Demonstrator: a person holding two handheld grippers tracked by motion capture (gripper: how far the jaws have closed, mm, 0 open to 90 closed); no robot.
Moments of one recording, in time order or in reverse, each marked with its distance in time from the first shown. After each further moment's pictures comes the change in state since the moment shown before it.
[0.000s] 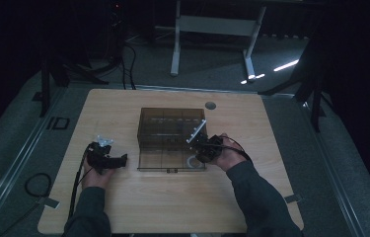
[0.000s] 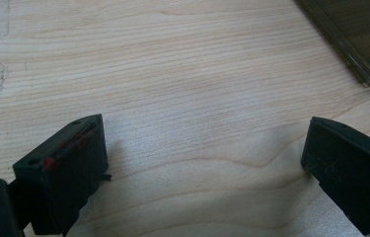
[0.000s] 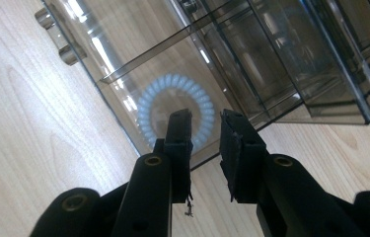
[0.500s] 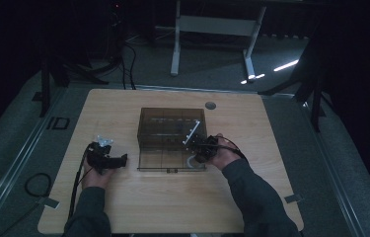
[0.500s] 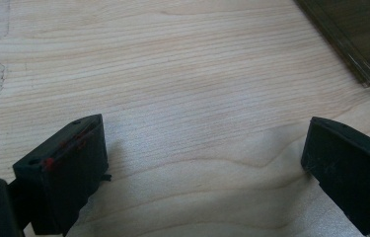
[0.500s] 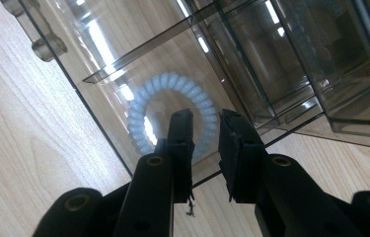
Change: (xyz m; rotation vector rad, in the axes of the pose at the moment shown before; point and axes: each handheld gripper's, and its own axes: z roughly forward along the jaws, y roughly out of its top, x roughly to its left) left arm 0.000 0.000 0.000 -0.001 0.000 0.000; right arm -0.001 0.008 0.020 0.060 -0.001 -0.023
